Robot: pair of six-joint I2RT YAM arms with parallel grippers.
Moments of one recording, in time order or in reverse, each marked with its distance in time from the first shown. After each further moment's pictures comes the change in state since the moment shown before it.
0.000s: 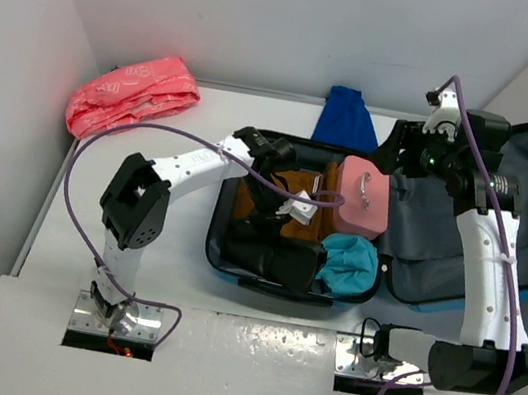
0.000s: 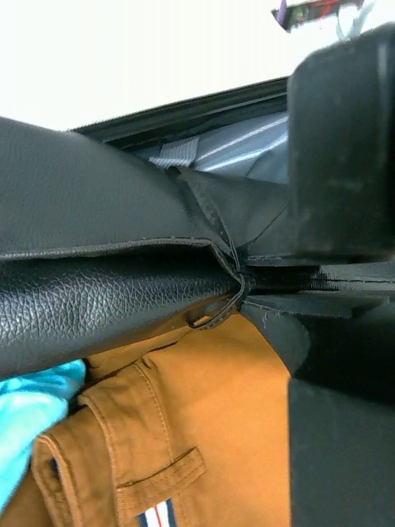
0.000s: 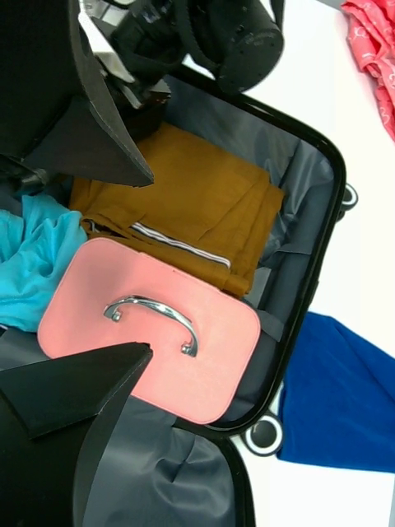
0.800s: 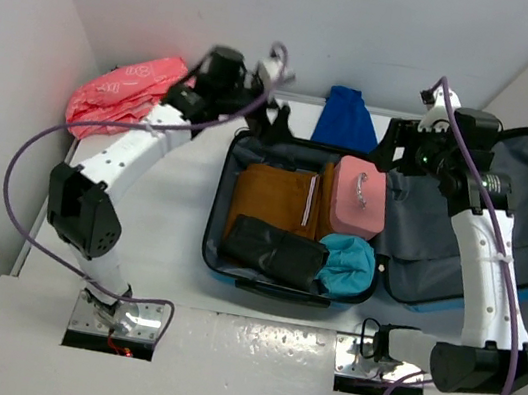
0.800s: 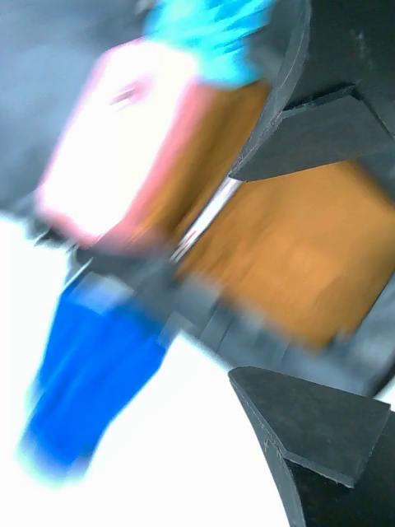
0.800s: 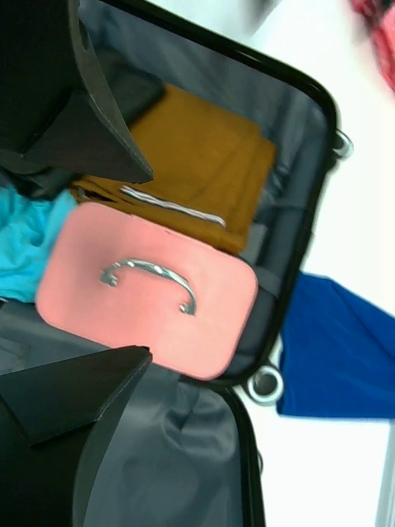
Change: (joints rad) left arm 0.265 -0.228 -0.039 0.818 -0.163 -0.898; right arm 0.053 -0.007 -0.013 0.011 0.146 -0.013
